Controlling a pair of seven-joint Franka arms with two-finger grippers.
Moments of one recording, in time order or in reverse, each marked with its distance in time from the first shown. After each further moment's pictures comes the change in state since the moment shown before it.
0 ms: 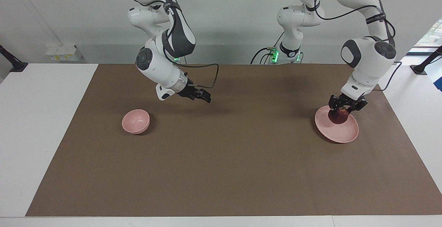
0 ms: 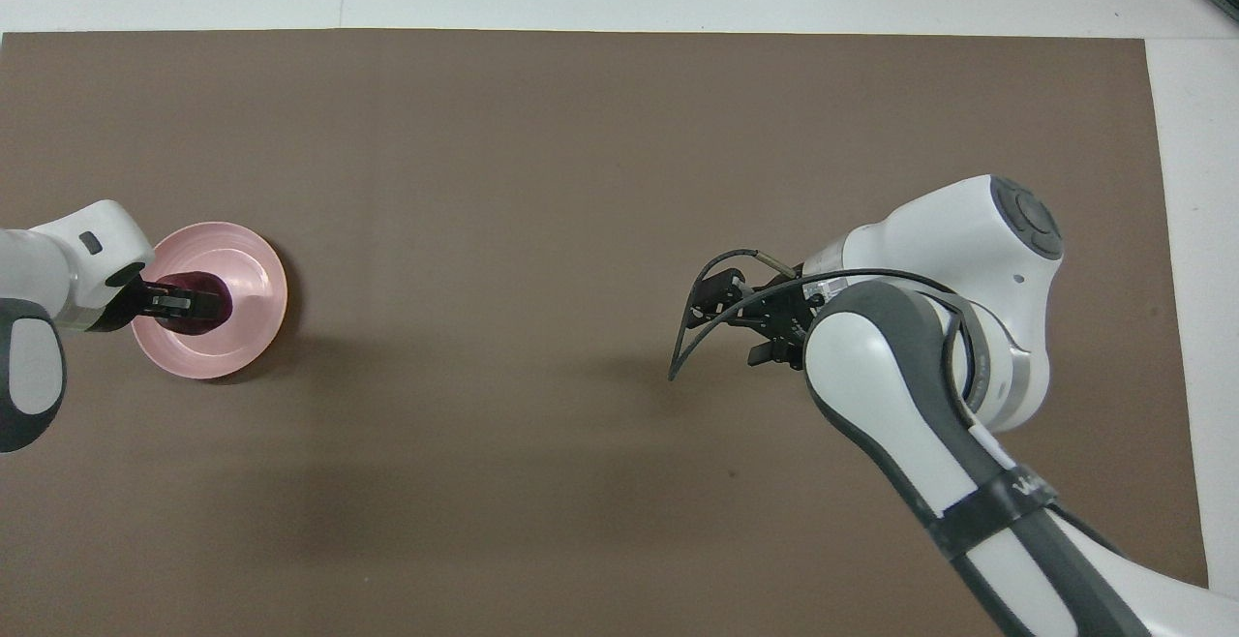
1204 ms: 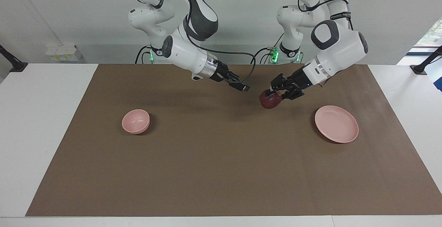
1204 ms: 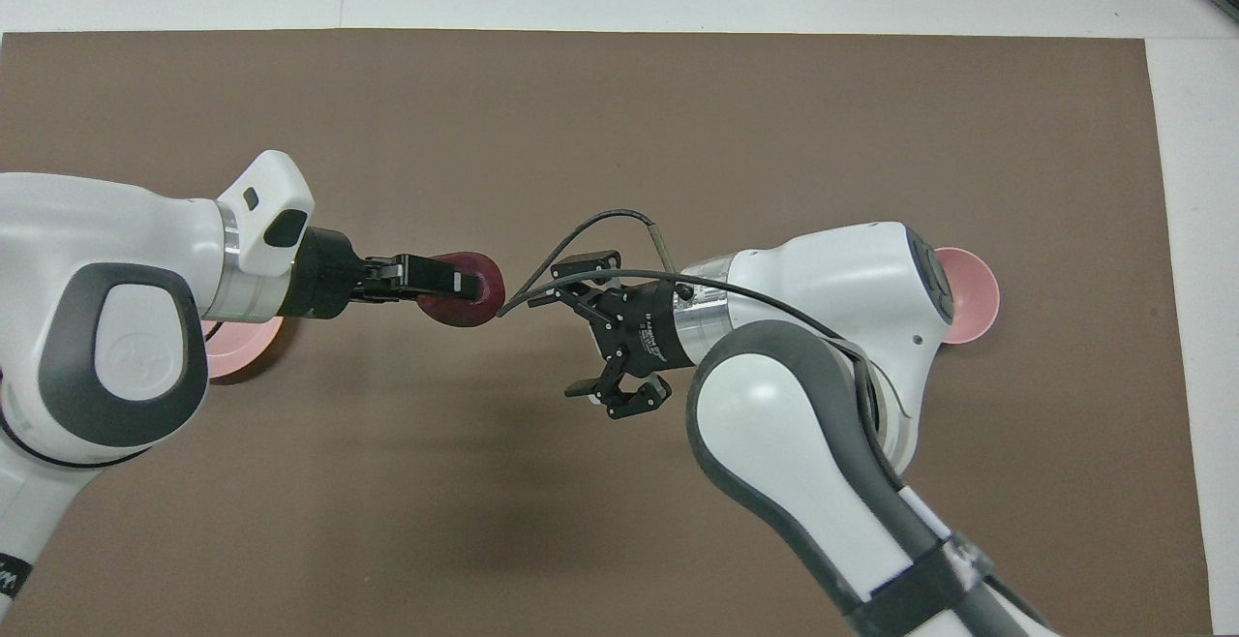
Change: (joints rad) left arm -0.112 -0.005 -0.234 0.109 -0.747 -0.119 -0.104; right arm 0.239 0.004 0.010 0.058 0.423 0.202 0.576
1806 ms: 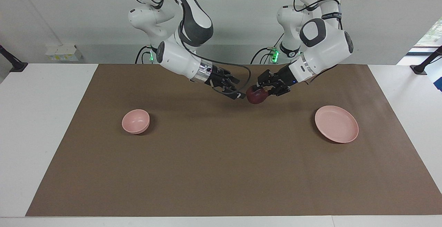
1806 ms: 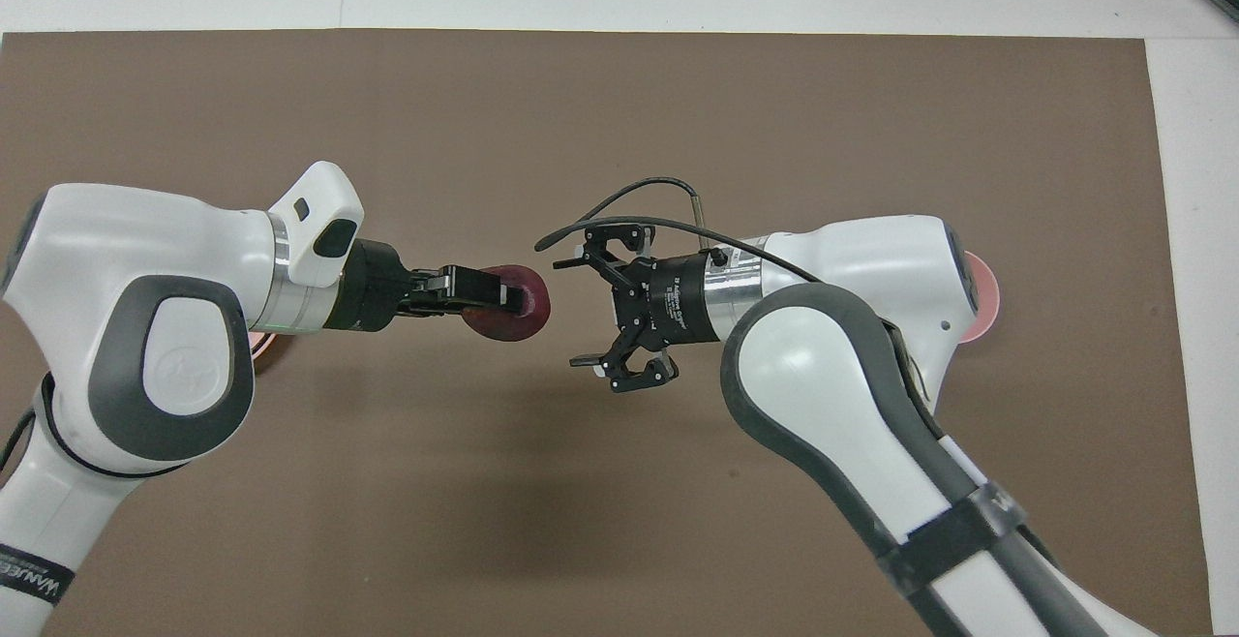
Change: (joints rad) left arm -0.015 -0.001 -0.027 -0.001 -0.061 0.002 -0.026; right arm -0.051 0.017 -0.008 -0.002 0.102 0.008 0.086
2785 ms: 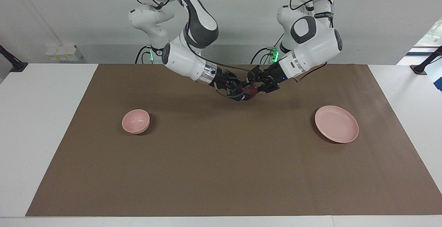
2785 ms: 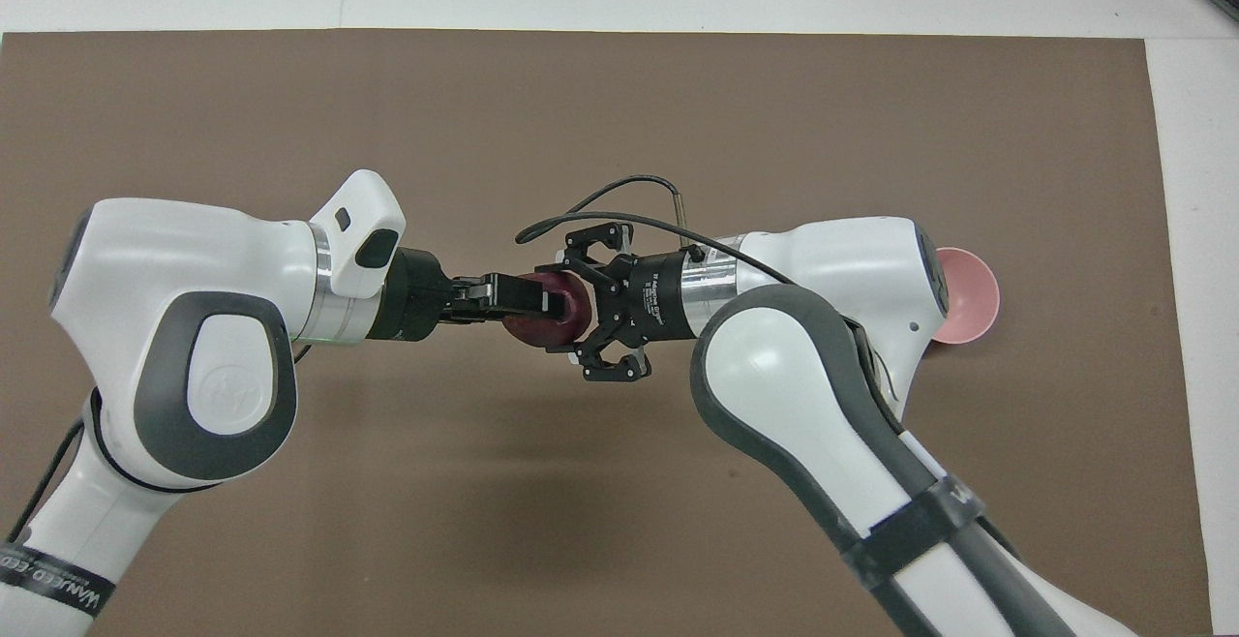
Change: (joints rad) left arm -0.039 -0.003 -0.026 0.001 -0.048 0.044 -0.018; right arm 0.025 0.034 0.004 0.029 0.008 0.040 0.041
